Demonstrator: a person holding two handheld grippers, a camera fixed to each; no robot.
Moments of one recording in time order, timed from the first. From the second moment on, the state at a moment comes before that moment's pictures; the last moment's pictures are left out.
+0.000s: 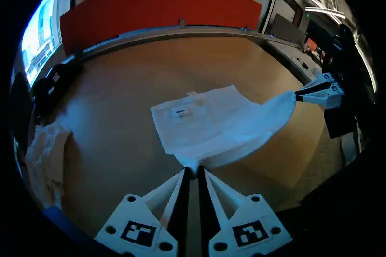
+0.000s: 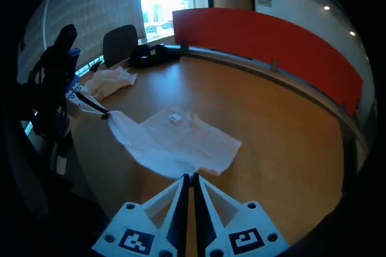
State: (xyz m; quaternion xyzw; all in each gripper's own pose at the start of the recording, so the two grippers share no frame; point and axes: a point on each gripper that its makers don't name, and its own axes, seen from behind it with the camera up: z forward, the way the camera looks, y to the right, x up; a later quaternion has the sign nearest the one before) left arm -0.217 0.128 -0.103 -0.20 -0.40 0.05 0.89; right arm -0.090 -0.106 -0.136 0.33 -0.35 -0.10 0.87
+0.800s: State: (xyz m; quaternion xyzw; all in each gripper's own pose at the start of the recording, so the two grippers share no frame) left arm -0.224 0.124 -0.012 -0.19 -0.37 0.07 0.91; right arm -0.113 -0.098 -0.064 0.29 -0.37 -0.09 0.88
